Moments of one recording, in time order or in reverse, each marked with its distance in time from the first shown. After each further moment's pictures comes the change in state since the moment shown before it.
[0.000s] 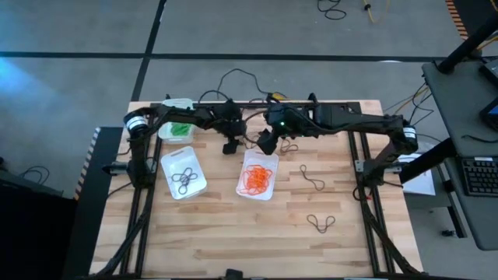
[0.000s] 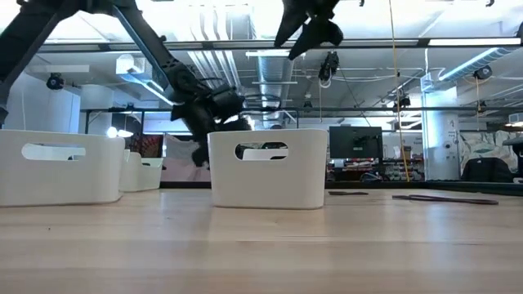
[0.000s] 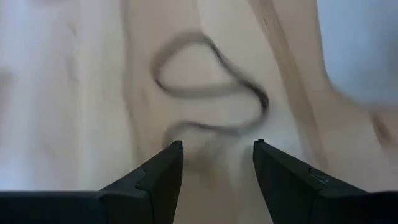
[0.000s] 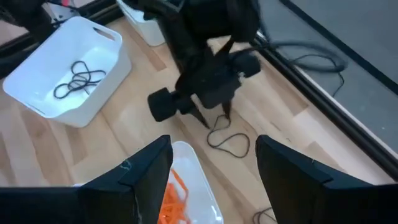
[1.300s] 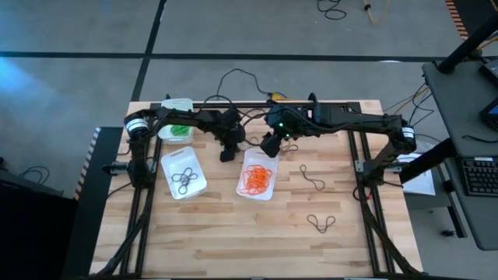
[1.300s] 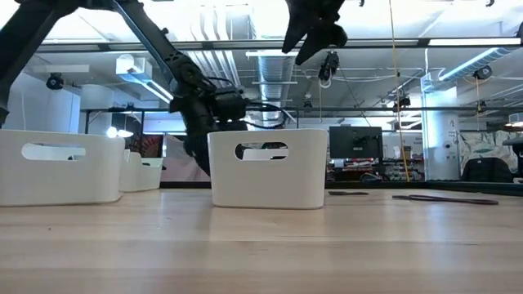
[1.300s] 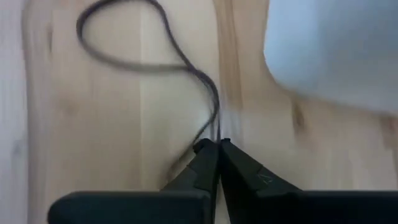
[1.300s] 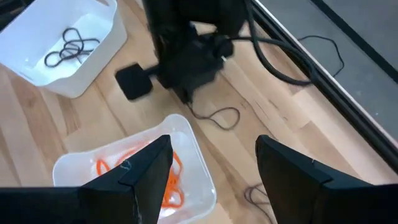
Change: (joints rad) left arm -0.059 0.008 0.049 -0.236 0.011 -0.202; right arm 0.003 0.017 0.017 -0.098 -0.031 -0.011
